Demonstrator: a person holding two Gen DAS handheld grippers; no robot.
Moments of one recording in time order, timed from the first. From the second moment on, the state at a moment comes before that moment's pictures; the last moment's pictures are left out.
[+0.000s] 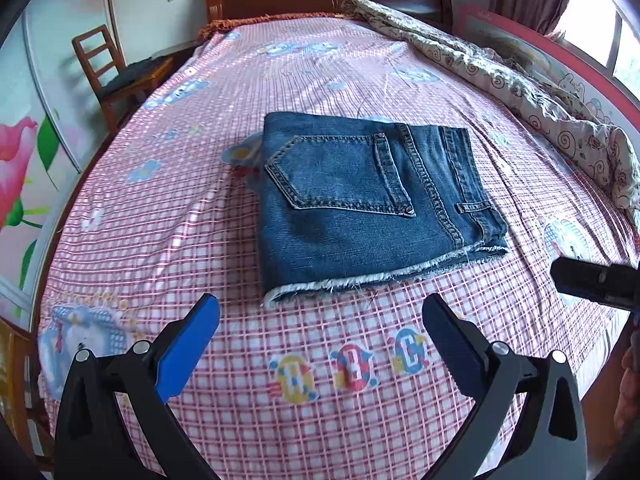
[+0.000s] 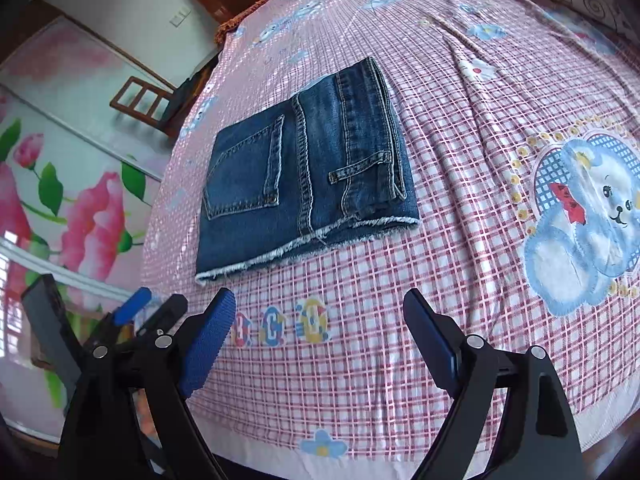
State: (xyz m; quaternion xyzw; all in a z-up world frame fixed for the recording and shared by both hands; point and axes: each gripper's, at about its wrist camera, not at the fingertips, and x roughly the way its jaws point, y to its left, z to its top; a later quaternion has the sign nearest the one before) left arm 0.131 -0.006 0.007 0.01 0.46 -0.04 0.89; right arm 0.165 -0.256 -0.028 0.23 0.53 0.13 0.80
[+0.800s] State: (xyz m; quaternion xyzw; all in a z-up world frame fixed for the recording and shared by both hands) left arm 0.037 -0.014 0.037 0.01 0.21 -0.07 0.98; right arm 0.080 -0.226 0.028 0.04 0.28 0.05 0.96
